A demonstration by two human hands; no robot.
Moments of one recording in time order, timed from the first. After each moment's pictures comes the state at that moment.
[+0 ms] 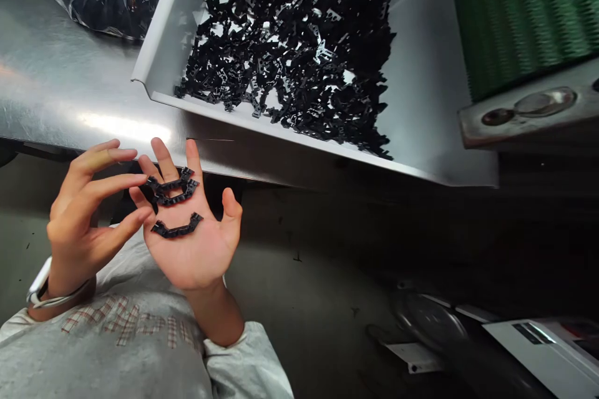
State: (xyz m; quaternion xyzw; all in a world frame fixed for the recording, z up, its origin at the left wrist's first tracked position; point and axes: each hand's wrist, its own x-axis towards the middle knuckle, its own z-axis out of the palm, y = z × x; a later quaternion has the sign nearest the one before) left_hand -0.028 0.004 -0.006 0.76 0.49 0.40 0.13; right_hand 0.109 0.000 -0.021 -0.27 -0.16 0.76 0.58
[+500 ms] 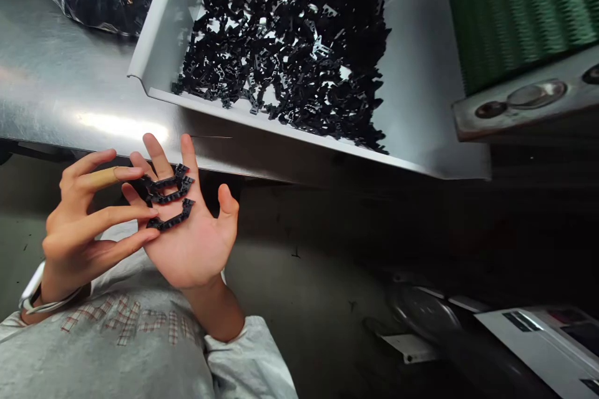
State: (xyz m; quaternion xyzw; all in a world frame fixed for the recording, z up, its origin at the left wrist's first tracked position) left_hand -0.033 -0.002 -0.010 0.80 0.44 0.40 0.10; right_hand 0.103 0.000 -0.003 -0.22 -0.01 0.77 0.60
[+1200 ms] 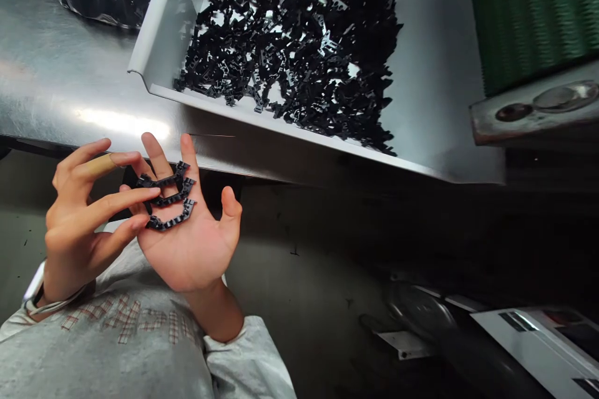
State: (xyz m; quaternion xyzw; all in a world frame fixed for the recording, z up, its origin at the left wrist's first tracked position) left_hand -0.031 0.001 -0.008 0.79 0.47 0.38 0.09; right_hand 0.103 0.001 -0.004 -0.21 -0.01 0.77 0.59
